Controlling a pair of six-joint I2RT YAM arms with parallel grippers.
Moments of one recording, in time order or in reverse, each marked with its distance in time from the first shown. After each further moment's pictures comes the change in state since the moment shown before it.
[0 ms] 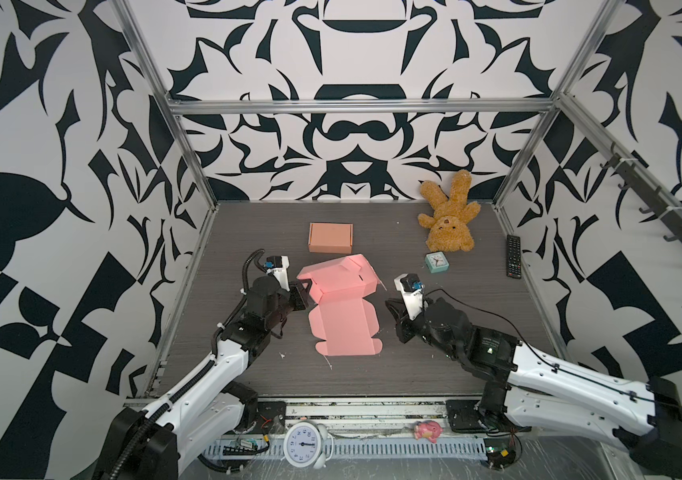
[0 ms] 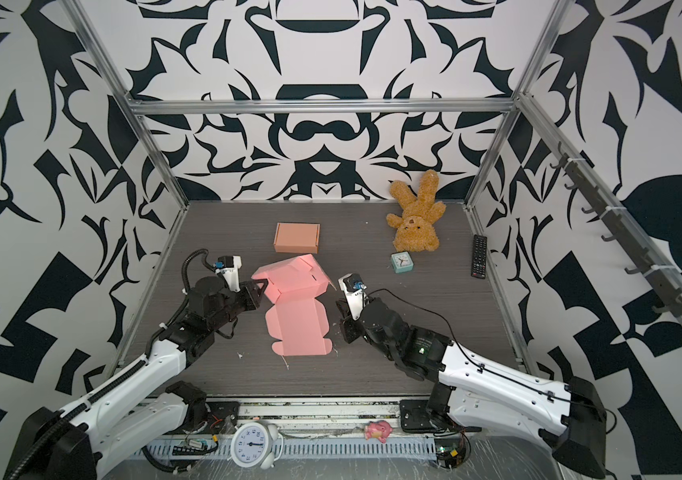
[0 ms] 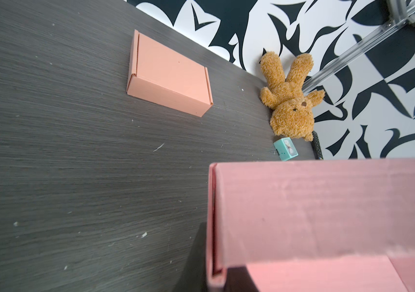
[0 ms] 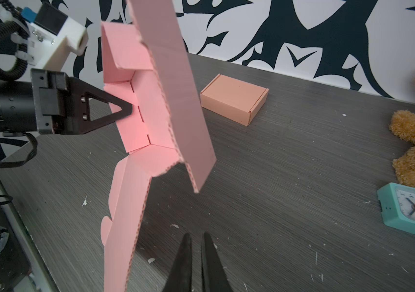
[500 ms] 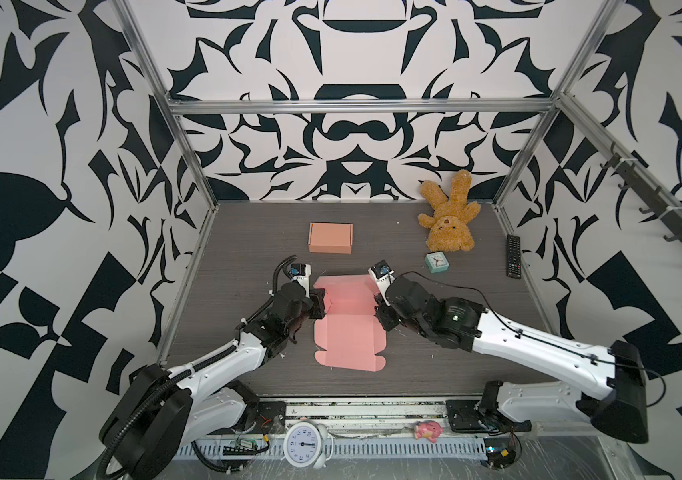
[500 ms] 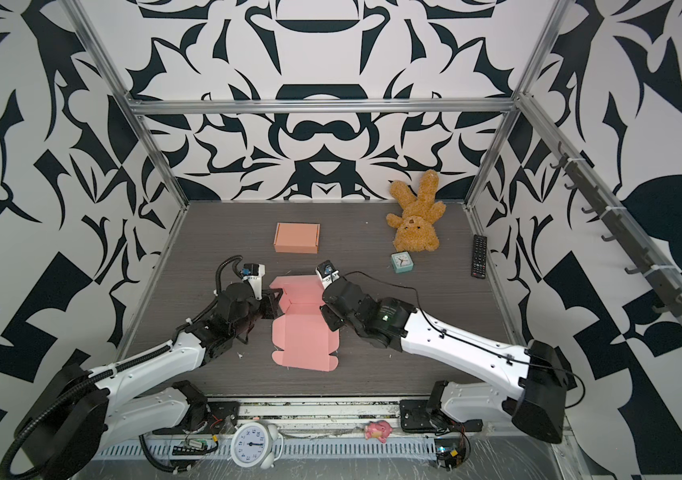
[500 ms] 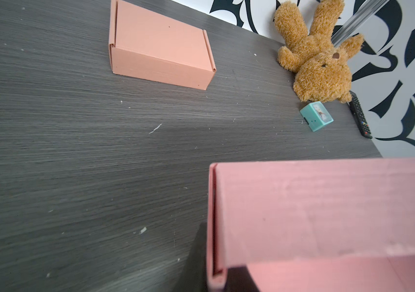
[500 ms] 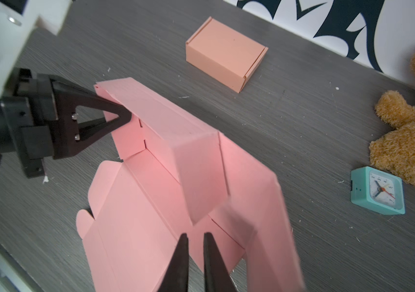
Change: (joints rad) left arm -0.182 0.173 -0.009 0.084 -0.190 0.096; right arm -0.001 0.270 0.335 -0.345 0.037 -0.010
